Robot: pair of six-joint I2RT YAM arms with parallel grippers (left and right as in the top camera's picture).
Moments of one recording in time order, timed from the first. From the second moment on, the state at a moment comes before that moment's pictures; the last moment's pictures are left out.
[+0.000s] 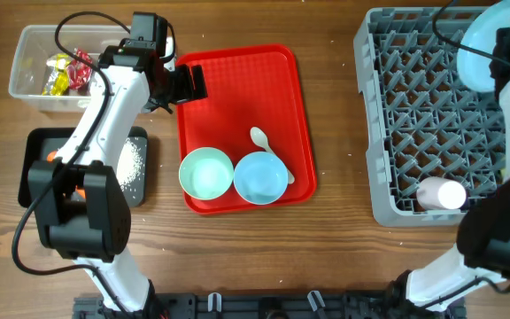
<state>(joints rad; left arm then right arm) -0.12 1.93 1.58 -0.88 0.13 -0.32 -0.33 1.84 1.61 -0.36 0.52 -0.53</state>
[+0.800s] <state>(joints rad) -0.12 1.93 1.58 -0.88 0.13 -0.32 0.12 1.62 1.61 -0.92 -0.38 0.05</state>
